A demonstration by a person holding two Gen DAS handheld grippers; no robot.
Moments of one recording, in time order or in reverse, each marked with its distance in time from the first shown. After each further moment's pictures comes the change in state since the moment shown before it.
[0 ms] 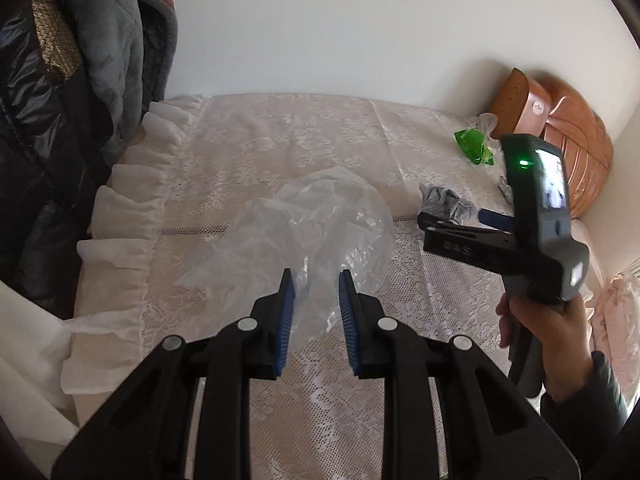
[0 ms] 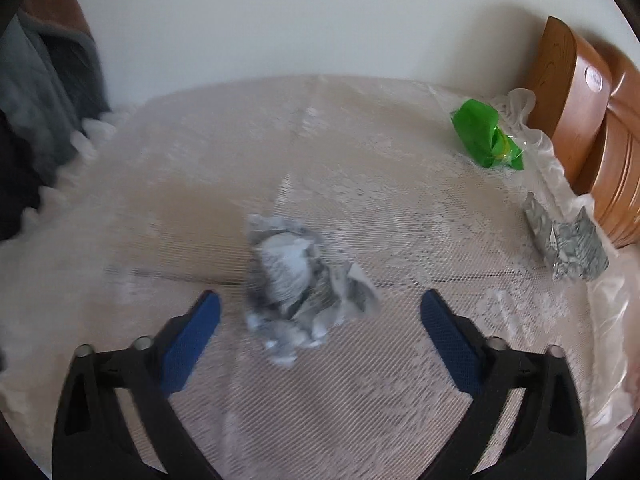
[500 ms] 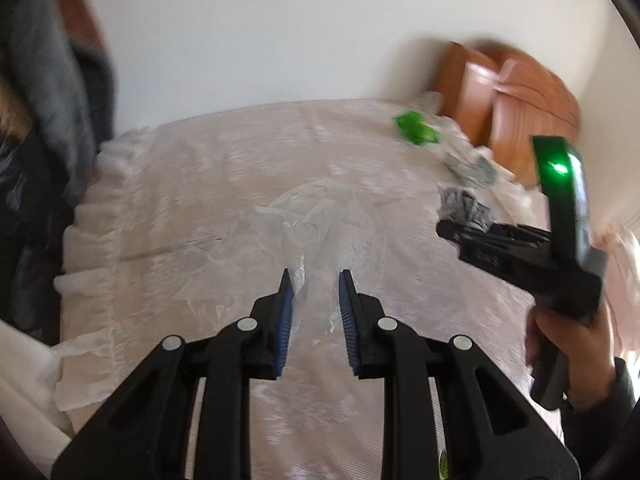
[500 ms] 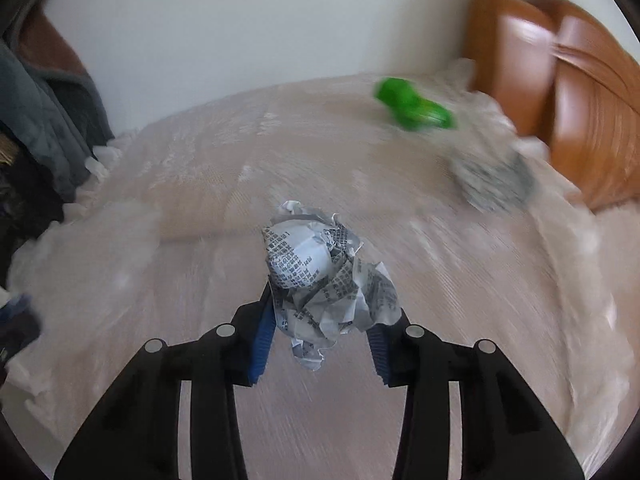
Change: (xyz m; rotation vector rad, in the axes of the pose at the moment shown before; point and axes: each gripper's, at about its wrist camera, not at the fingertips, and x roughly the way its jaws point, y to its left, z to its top) left arm -0.016 -0.064 -0.010 0.191 -0.017 -0.093; right arm -0.094 -0.075 -0.076 0.176 -0.046 0.055
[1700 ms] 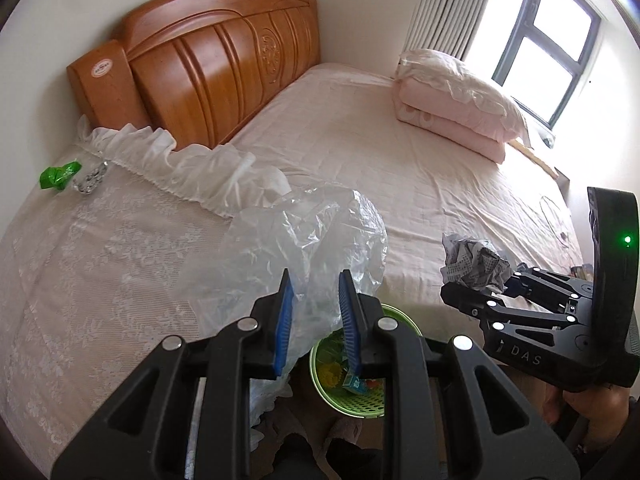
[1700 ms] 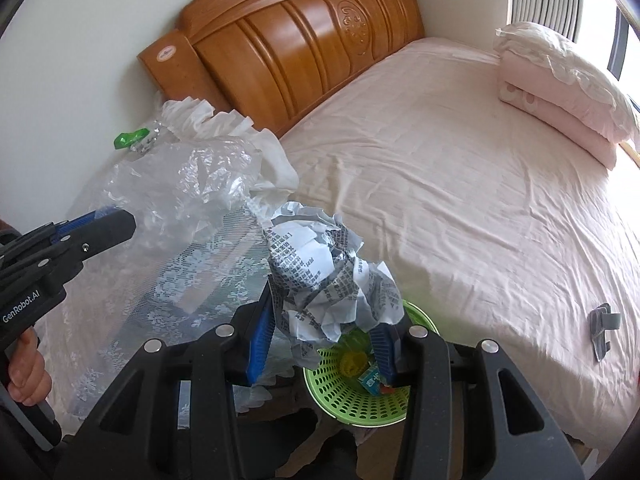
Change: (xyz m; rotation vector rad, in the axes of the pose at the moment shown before) left arm -0.060 -0.320 -0.122 0.708 0.104 -0.522; right arm -0.242 -0.167 -0.290 0.666 -0.095 -0.315
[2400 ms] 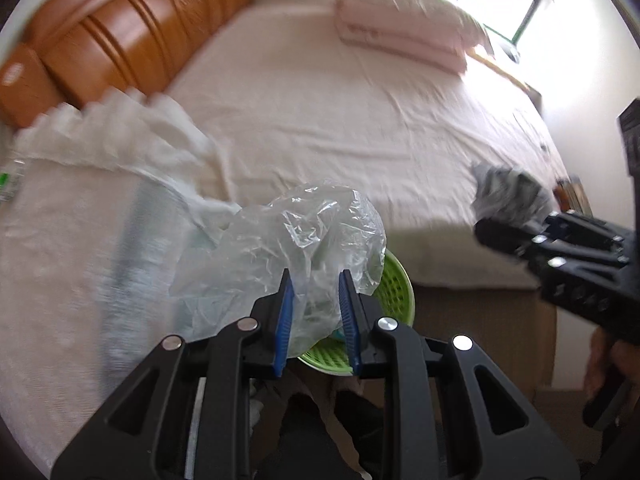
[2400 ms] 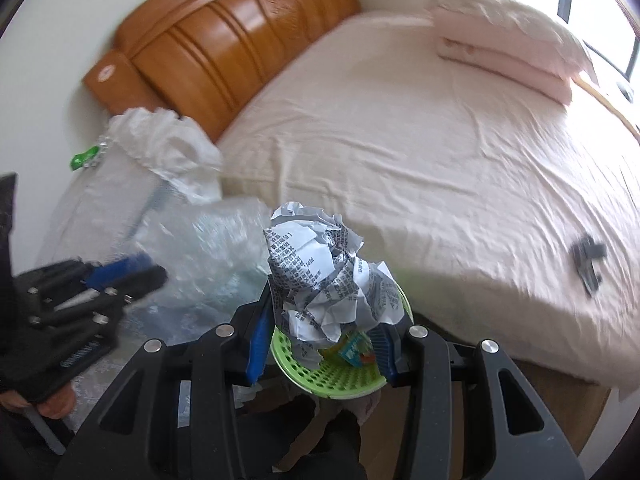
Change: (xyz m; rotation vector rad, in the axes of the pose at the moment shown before) left arm 0.086 -0.065 -0.047 0.198 0.258 -0.110; right arm -0.006 -0.075 -0.060 0.215 0.058 -0.107
